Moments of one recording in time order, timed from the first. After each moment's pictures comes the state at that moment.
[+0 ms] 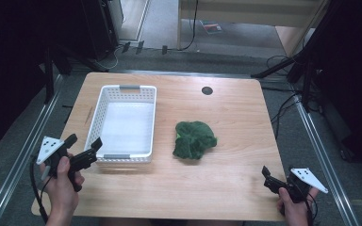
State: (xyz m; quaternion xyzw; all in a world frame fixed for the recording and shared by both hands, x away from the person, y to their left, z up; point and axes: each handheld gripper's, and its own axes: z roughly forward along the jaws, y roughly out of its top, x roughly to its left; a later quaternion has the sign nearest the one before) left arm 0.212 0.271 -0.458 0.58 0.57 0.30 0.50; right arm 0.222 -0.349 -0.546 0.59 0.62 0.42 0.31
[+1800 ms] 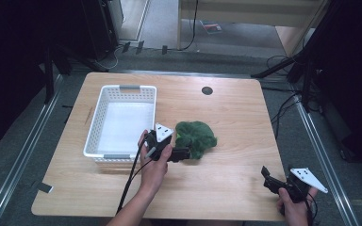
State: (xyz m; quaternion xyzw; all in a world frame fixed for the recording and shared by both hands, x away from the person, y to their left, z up) left arm 0.290 0.049 -0.488 0.70 0.50 0.20 0.46; right arm 0.222 -0.348 -0.546 0.58 0.62 0.42 0.31
